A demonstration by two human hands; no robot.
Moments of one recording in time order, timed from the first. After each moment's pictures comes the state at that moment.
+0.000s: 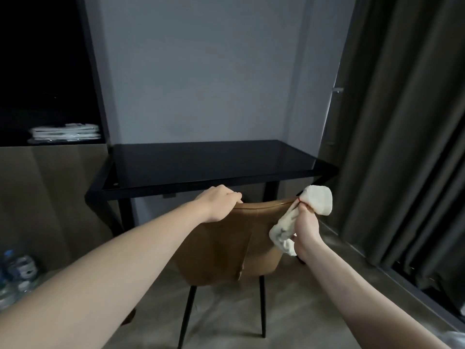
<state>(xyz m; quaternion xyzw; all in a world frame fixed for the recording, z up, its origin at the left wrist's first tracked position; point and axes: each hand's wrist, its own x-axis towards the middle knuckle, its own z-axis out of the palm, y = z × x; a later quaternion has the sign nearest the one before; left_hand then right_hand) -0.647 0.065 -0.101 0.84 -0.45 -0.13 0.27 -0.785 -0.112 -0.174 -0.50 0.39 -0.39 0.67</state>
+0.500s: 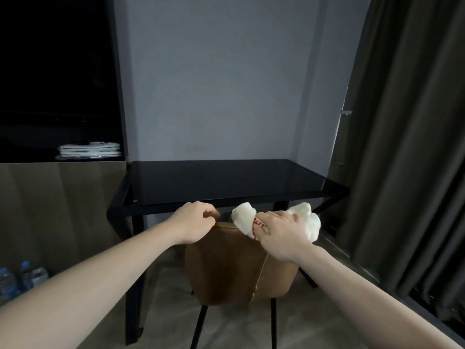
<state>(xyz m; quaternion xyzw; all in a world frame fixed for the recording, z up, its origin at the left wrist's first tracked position) -0.605 0.147 -0.095 0.86 -0.44 -0.05 0.26 -0.773 -0.029 -0.103 -0.97 0.22 -0.12 0.07</state>
